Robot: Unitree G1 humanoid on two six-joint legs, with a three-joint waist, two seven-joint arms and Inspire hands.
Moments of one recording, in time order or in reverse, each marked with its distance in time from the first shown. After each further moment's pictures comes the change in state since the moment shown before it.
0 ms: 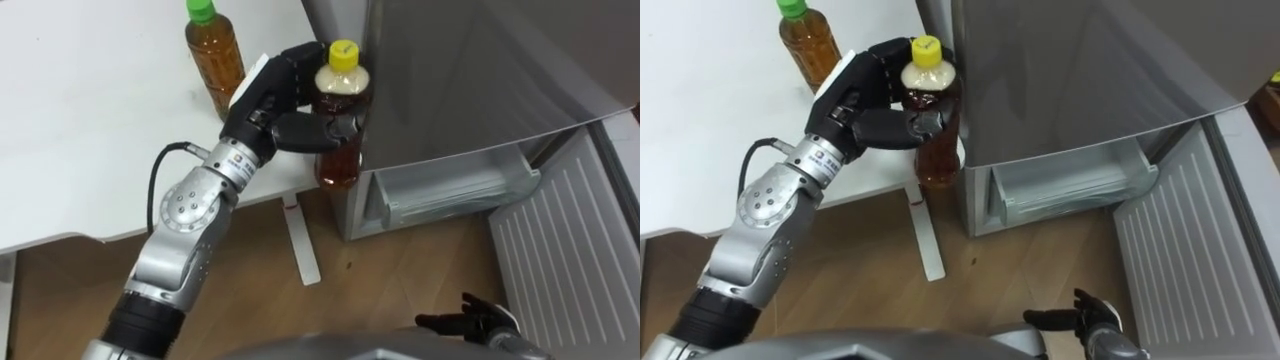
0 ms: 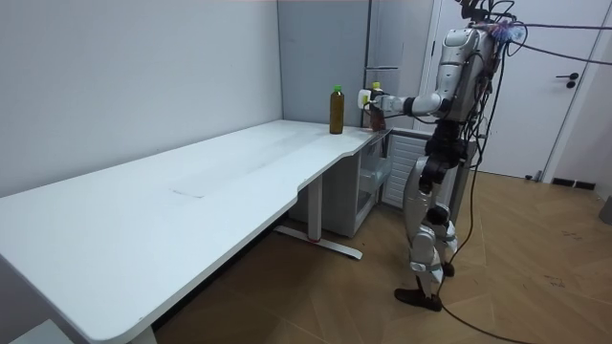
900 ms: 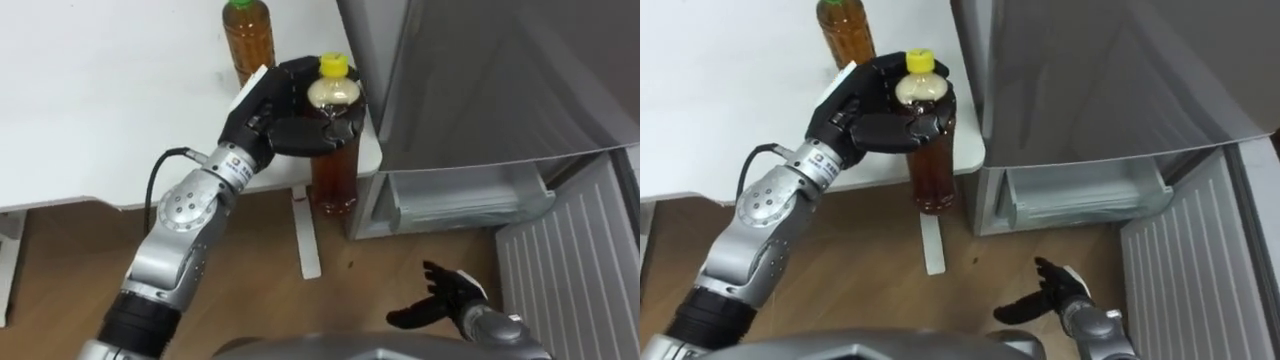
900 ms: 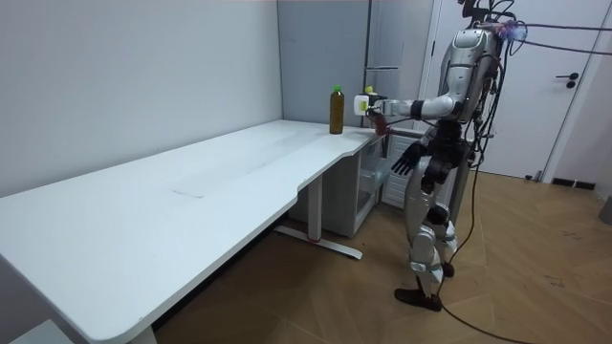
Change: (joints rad) left arm 0.003 0.024 0.012 0.008 -0.029 0.043 -0.001; right arm 0.050 0.009 0.133 -0.359 -0.214 0.025 0.090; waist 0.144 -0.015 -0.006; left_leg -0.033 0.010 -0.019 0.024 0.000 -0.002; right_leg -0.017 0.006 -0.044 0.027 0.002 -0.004
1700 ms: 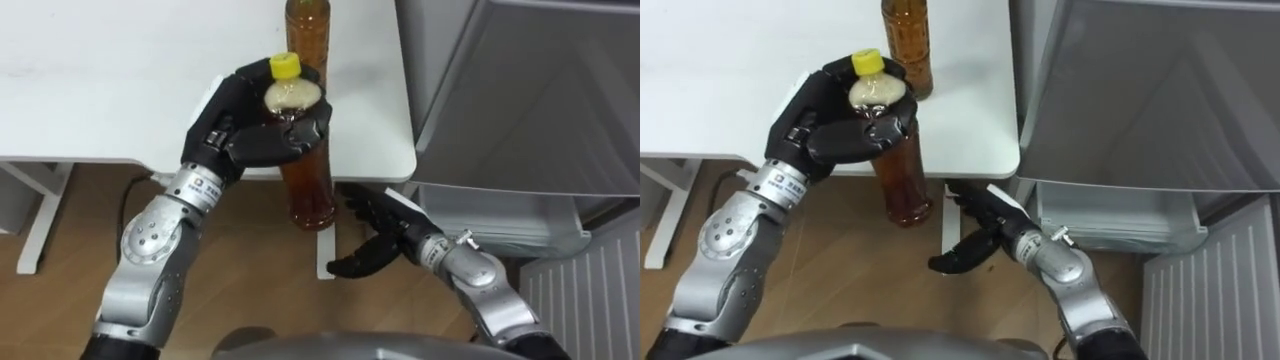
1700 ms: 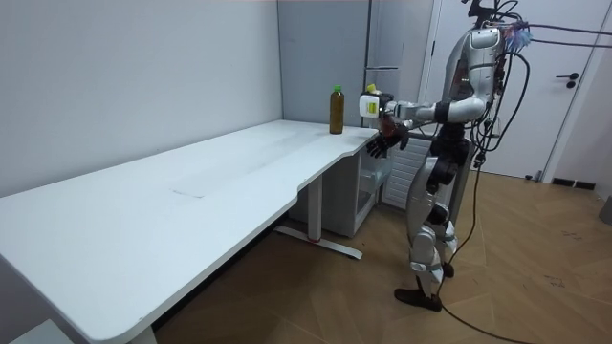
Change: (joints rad) left arm 0.169 -0.001 0.100 -0.120 -0.060 -0.048 -0.061; right arm 0.037 0.008 0.073 -0.567 -0.067 0.008 0.312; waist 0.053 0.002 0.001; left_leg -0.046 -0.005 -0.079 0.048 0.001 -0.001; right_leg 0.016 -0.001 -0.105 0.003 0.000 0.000
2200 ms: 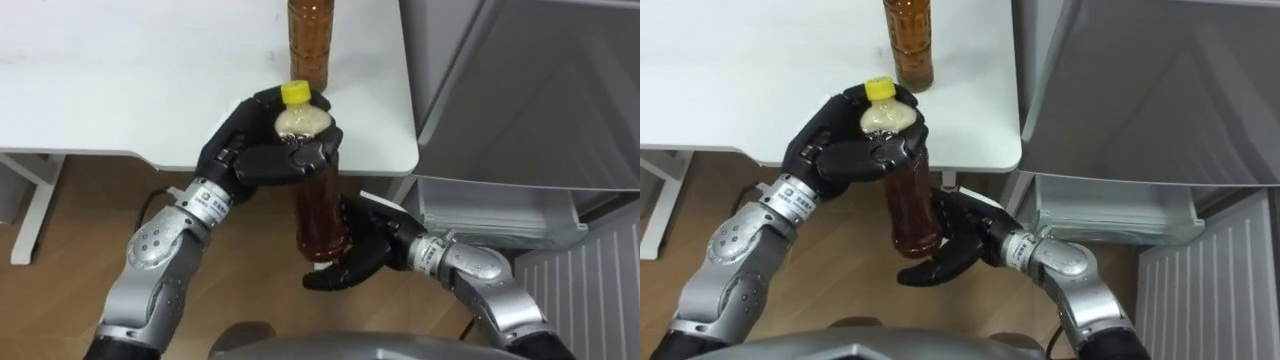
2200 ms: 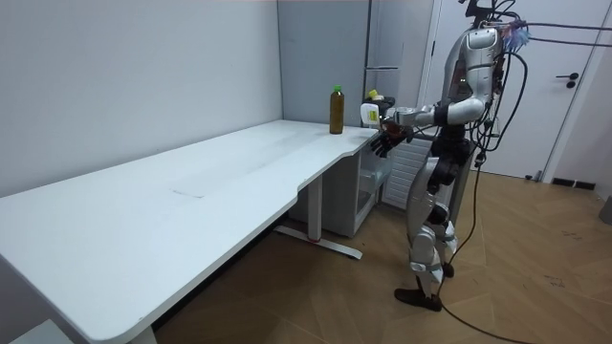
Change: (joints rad) left arm 0.000 0.015 -0.022 0.104 -0.107 0.059 -0.136; right arm 0.005 -0.018 0.001 -0.039 0.276 0.098 0.272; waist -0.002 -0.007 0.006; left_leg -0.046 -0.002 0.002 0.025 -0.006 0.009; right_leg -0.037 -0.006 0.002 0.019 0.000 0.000
